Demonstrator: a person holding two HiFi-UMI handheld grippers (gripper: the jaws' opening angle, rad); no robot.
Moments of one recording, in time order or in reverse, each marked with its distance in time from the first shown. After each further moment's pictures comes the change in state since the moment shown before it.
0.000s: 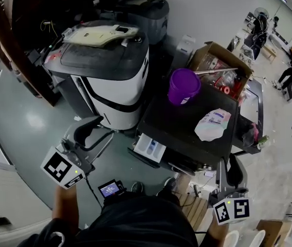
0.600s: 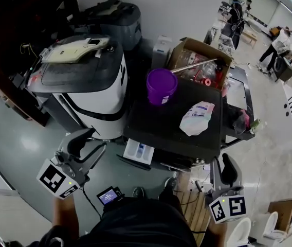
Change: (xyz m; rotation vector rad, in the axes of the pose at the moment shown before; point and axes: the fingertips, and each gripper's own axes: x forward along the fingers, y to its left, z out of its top) left arm 0.027 -0.036 0.011 0.015 -0.019 -0.129; right arm -0.039 -0.029 -0.015 0.026 0.001 -0.113
